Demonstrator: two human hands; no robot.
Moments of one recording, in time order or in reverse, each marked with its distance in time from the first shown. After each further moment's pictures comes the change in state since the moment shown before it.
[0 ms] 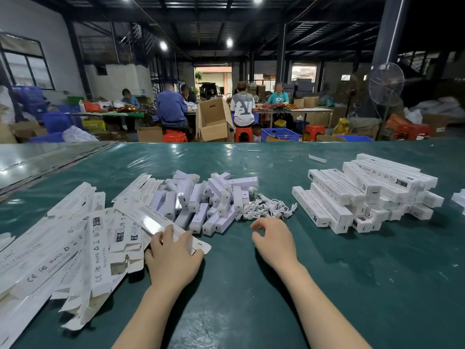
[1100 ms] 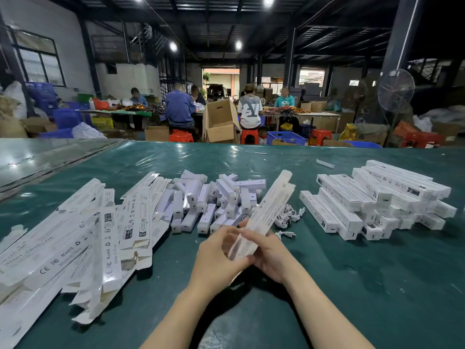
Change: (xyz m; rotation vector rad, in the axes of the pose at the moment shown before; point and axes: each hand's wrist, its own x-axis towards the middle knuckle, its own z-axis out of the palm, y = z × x) left_hand -0.027 0.042 -0.003 -0.826 -0.106 0.309; right_hand -0.017 -0.028 0.002 1.380 -0.512 0.172
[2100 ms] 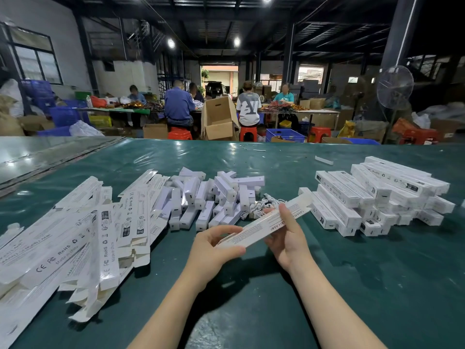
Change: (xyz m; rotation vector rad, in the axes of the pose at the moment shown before) left_hand 0.004 0.006 -0.010 -0.440 -0.067 -0.182; right_hand 0.011 -0.007 -0.031 0.151 0.411 -0.126
